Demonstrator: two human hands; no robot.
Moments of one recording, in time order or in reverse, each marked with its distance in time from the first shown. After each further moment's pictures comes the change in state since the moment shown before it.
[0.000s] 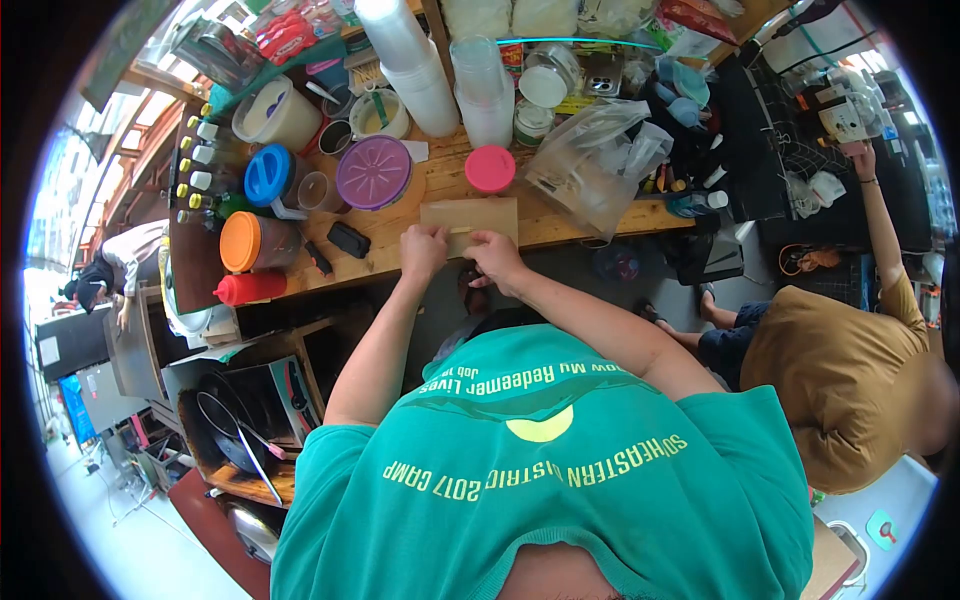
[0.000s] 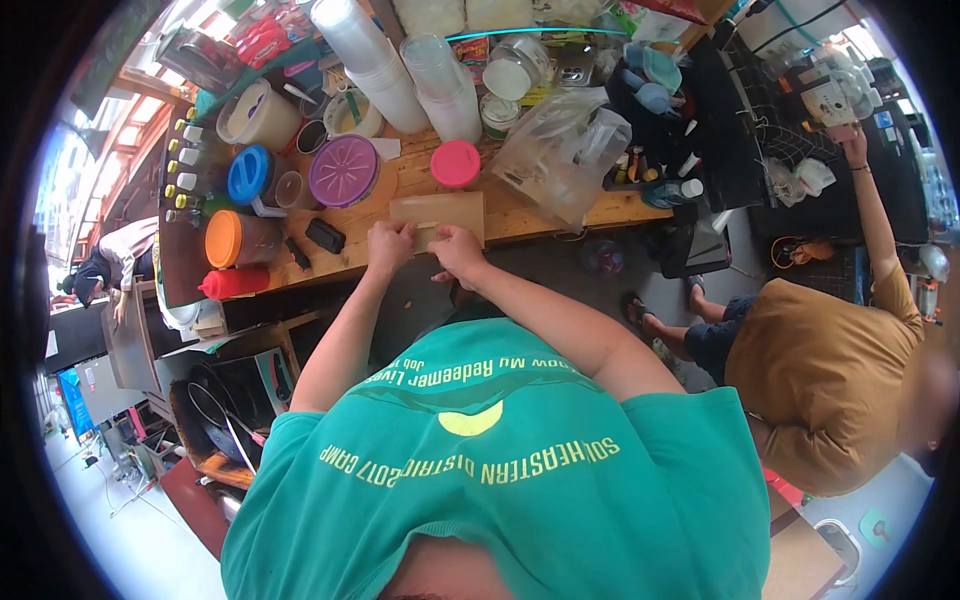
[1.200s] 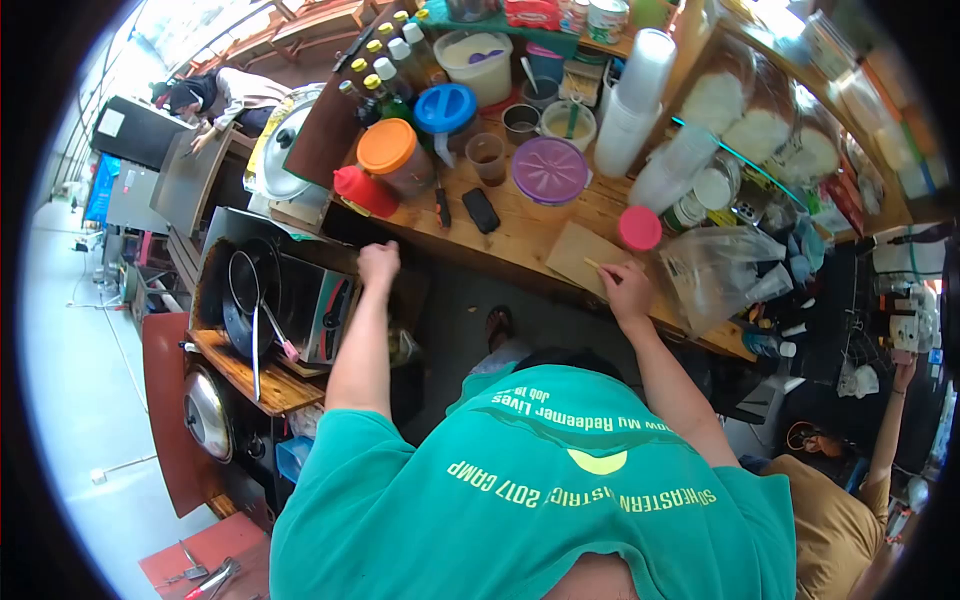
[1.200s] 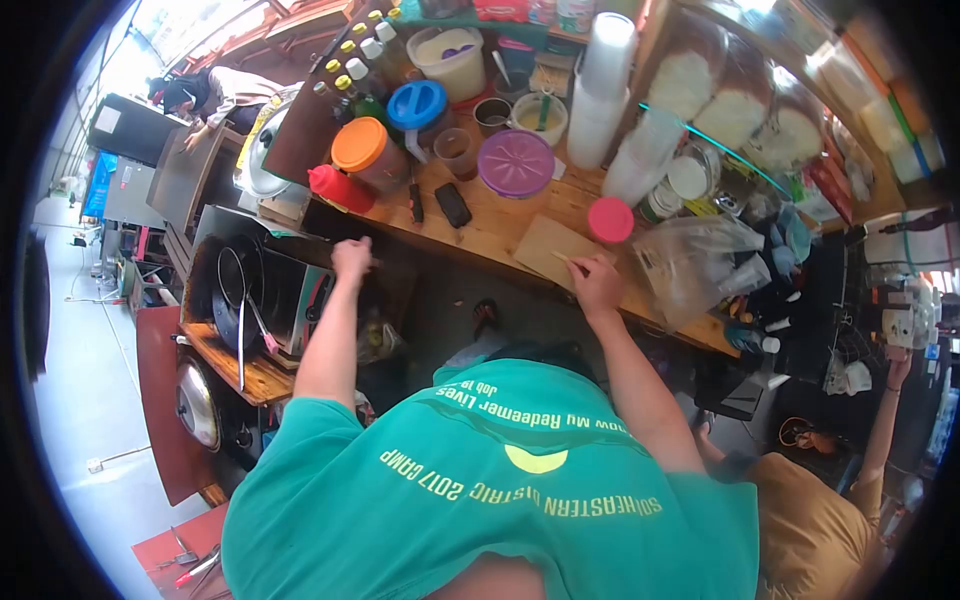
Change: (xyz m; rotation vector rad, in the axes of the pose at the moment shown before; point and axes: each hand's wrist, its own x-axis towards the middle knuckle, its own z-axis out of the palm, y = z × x) left_hand -0.106 -0.261 -0.165 -0.008 0.414 -0.880; right_hand 0.027 -0.012 -0.032 -0.978 0.234 -1.060
